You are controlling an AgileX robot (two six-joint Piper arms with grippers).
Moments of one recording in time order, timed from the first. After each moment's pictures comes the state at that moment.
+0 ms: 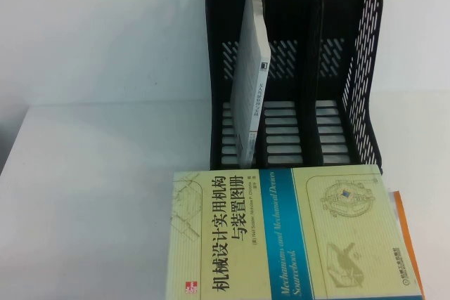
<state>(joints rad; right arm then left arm) -0.01 -0.01 0.02 -0.22 0.42 0.44 -0.07 -0.01 0.02 0.03 0.35 -0.28</state>
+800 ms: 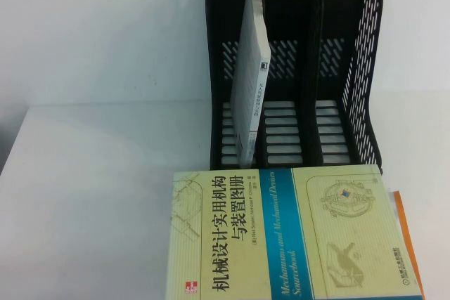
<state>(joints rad) -0.01 -0.01 0.02 -0.22 0.42 0.44 -0.07 -0.01 0.02 0.04 0.34 -0.27</state>
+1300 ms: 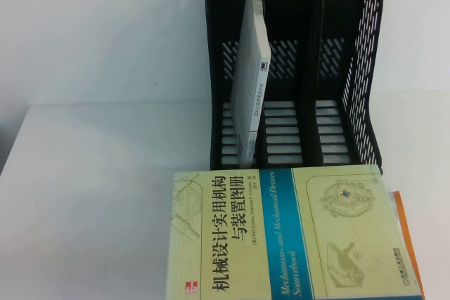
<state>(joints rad) -0.01 -0.01 0.03 -0.22 0.16 0.44 -0.07 -0.01 0.02 -0.17 -0.03 -0.32</state>
